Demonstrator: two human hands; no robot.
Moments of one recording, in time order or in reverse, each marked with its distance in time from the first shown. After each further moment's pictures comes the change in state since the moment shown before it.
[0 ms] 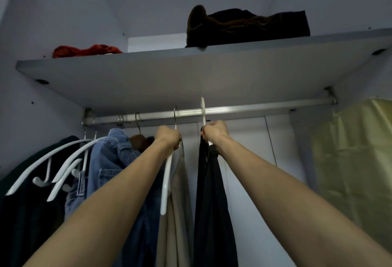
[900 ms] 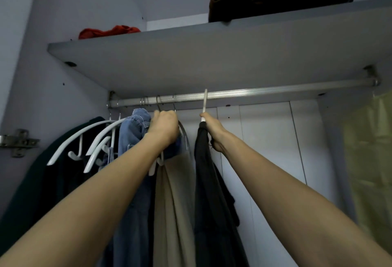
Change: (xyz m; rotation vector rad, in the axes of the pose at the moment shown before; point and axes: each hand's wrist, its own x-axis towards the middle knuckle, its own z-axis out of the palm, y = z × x) left_hand -0.015 -0.016 -0.054 1.241 0.170 0.365; right_hand -0.052 0.001 0.040 0.290 -0.359 0.136
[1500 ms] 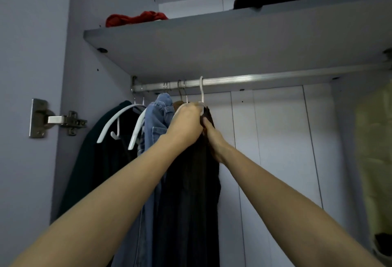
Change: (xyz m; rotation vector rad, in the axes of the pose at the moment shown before) left_hand -0.065 -0.024 -0.016 -0.318 0.100 0.272; right_hand -0.018 0.079 0.059 0.053 -0.126 -0.019
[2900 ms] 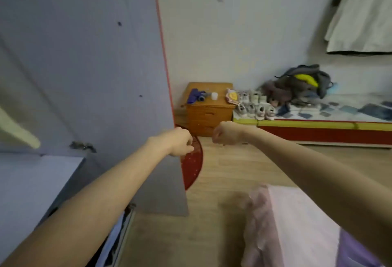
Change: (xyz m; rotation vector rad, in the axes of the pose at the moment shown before) left_hand -0.513 0.585 -0.092 -0.643 -1.141 1.464; right_hand -0.927 -0.096 -0.145 -1.113 0.641 1.509
